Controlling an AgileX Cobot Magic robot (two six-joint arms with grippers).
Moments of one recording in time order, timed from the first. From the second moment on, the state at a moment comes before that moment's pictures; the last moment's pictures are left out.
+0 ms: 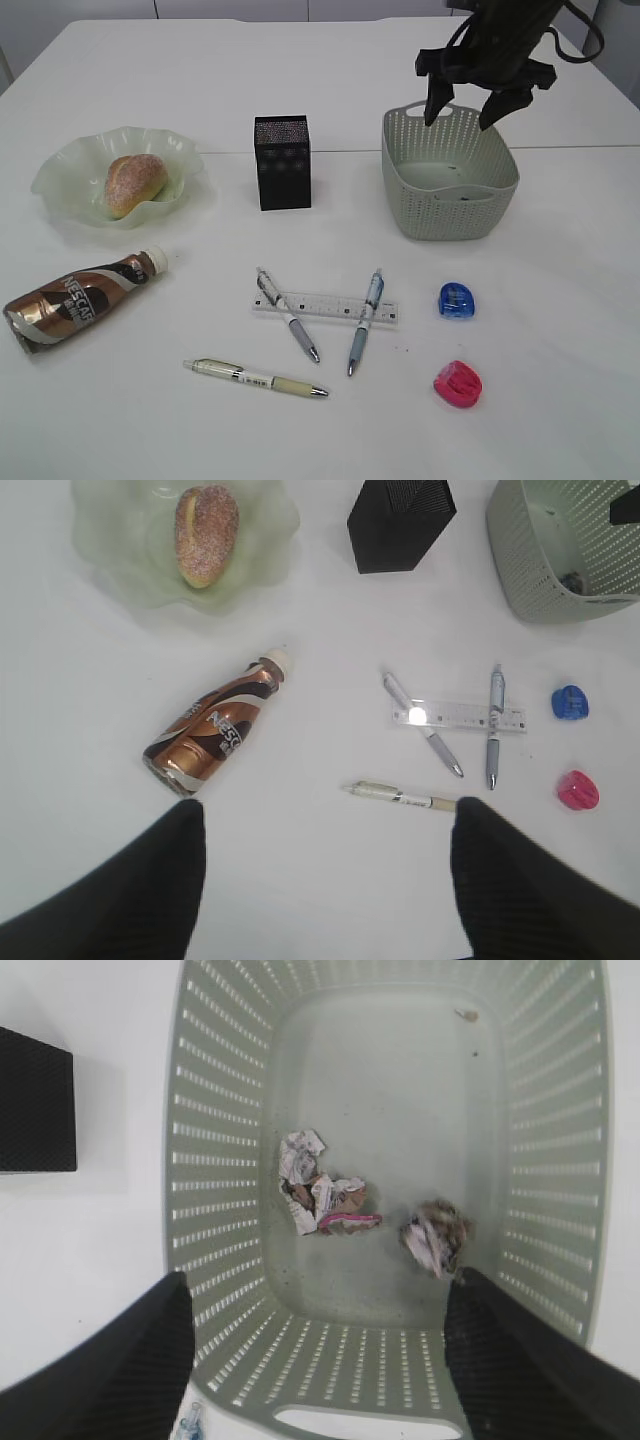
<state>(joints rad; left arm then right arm) -0.14 1.09 -1.41 -0.18 1.26 -0.16 0.14 2.31 -2.30 0.10 1.24 0.12</state>
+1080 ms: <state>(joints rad) -0.23 1.70 -1.41 0.08 1.23 0.23 0.14 1.87 -1.85 0.11 1.25 0.11</state>
